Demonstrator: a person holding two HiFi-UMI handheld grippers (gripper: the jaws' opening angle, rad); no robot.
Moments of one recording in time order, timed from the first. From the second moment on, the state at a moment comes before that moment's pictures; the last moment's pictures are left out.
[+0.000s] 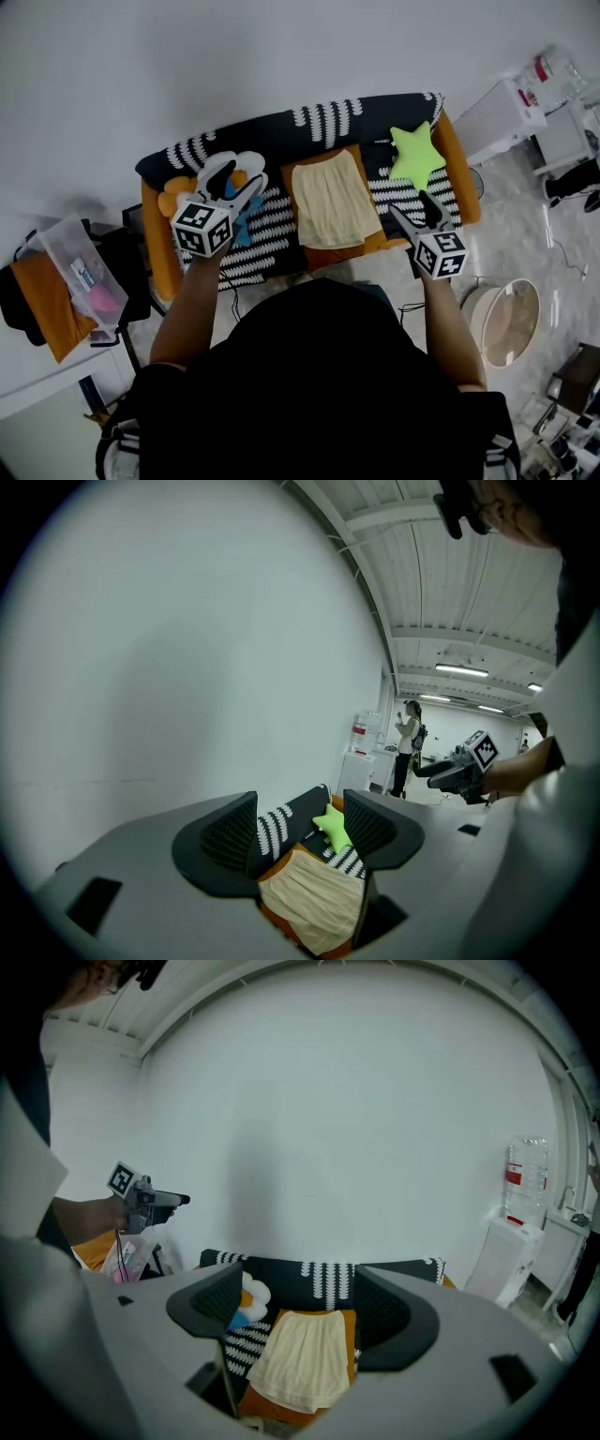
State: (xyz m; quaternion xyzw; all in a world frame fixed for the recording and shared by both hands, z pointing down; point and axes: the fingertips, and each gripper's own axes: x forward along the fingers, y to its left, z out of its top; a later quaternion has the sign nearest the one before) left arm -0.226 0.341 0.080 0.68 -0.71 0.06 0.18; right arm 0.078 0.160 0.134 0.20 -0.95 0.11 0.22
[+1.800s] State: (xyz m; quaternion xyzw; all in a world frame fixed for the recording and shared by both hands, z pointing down) left arm -0.170 0.036 0.267 0.78 -0.52 0.27 0.23; right arm 0.160 0.028 0.430 0.22 -0.85 0.32 0.36
